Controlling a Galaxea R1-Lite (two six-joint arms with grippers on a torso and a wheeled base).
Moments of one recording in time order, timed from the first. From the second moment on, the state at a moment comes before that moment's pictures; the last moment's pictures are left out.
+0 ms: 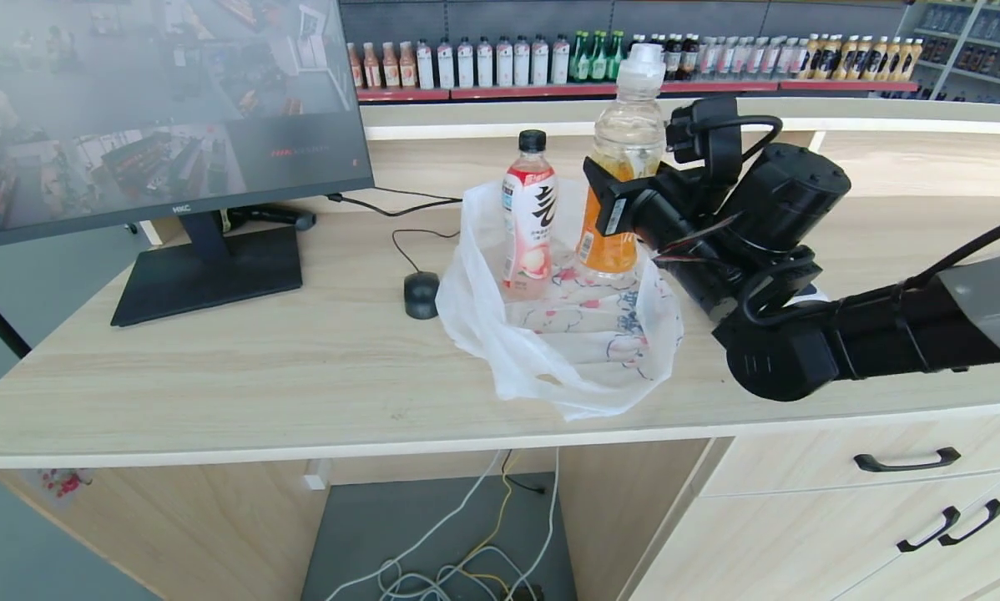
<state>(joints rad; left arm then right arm) 0.00 0.00 0.00 0.00 0.00 0.01 0.49 2.06 -1.32 -1.16 -0.10 -0.16</state>
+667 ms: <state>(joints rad) 0.00 0.00 0.00 0.00 0.00 0.01 0.48 2.14 -1.23 -1.26 -0.10 -0.16</state>
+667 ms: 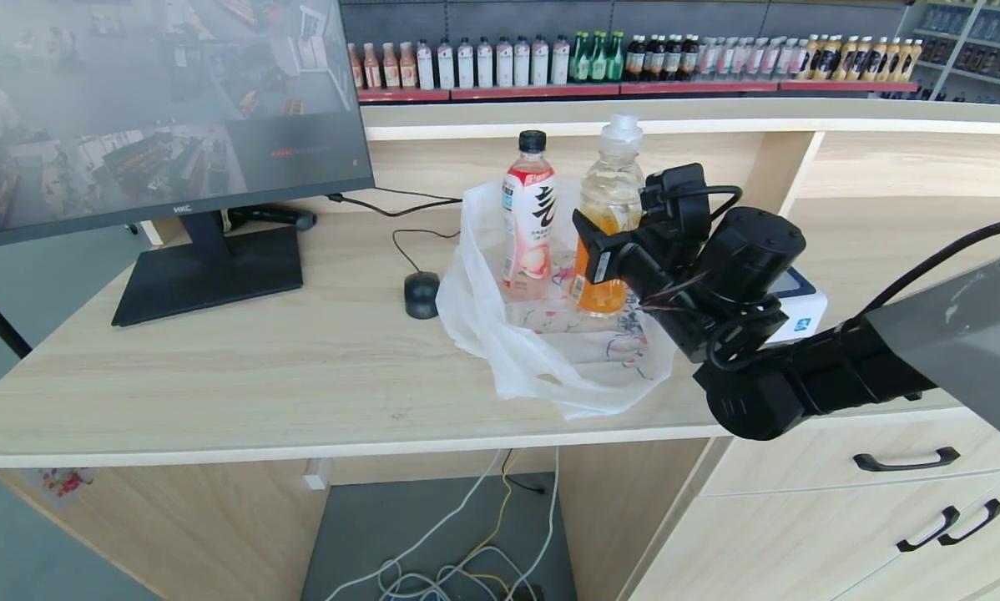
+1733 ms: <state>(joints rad) 0.00 0.00 0.00 0.00 0.00 0.01 0.48 2.16 -1.19 -1.27 -0.10 -0.16</state>
